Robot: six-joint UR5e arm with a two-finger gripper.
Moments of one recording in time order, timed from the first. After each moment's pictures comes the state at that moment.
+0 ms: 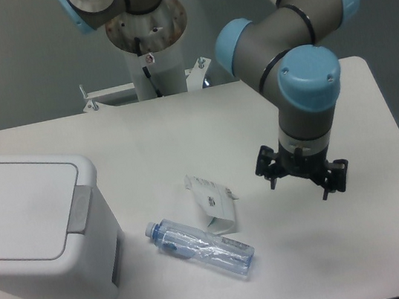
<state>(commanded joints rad) 2.49 -2.02 -1.34 -1.20 1.56 0.91</state>
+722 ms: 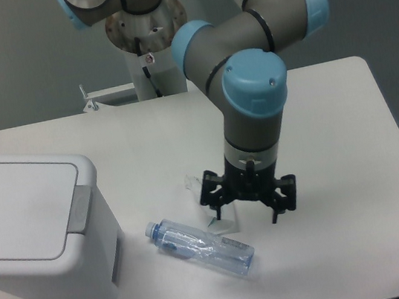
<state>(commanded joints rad) 2.39 -1.95 -1.32 -1.19 1.29 0.49</state>
